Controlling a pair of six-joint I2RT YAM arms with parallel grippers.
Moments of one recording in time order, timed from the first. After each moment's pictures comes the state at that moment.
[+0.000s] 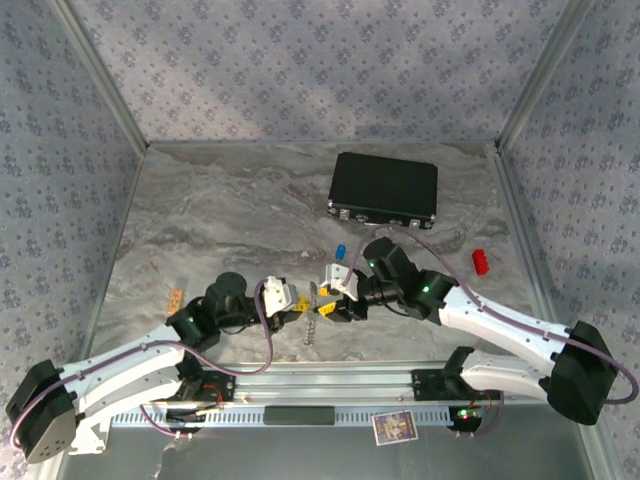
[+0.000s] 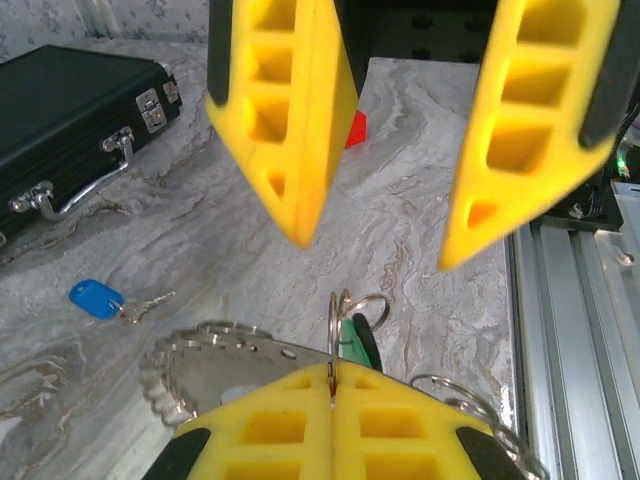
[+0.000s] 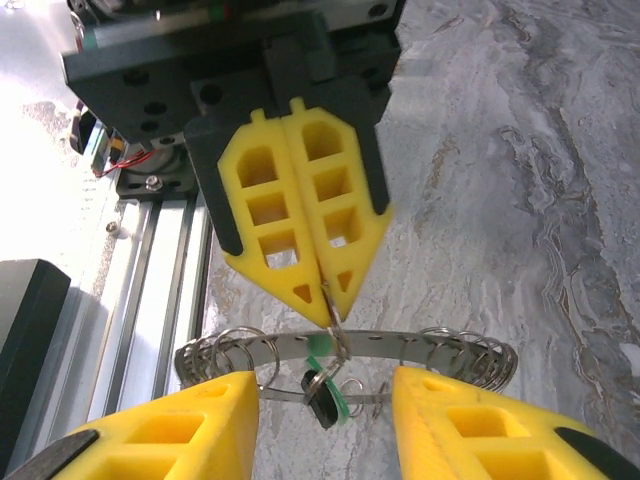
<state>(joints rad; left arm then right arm) -0.89 0.79 0.29 0.16 0.40 0.16 0.87 1.09 0.70 -0.23 -0.56 -0.37</state>
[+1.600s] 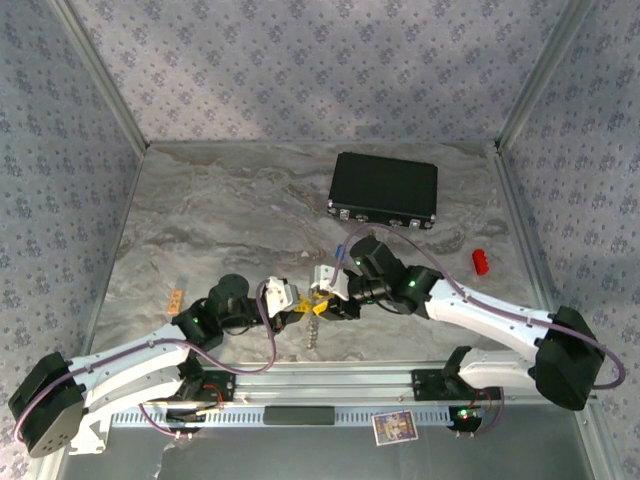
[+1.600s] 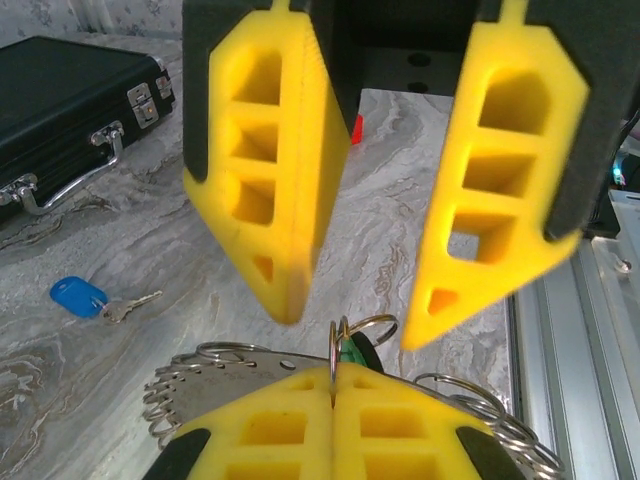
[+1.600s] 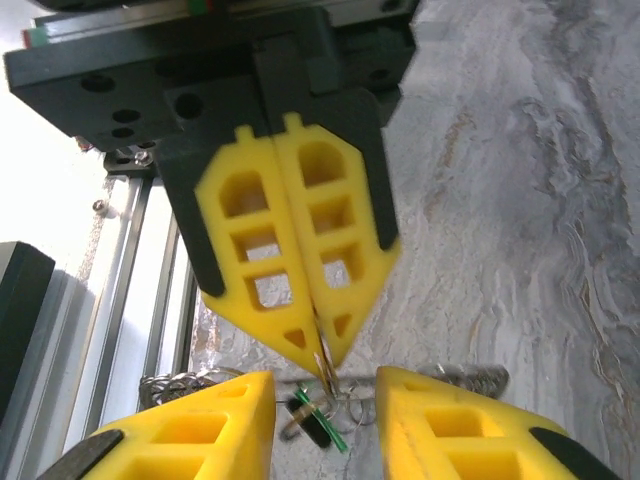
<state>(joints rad) -0.89 0.84 0.28 0.23 0.41 0.13 0.90 1.18 0.75 -0.26 -0.52 -0.40</state>
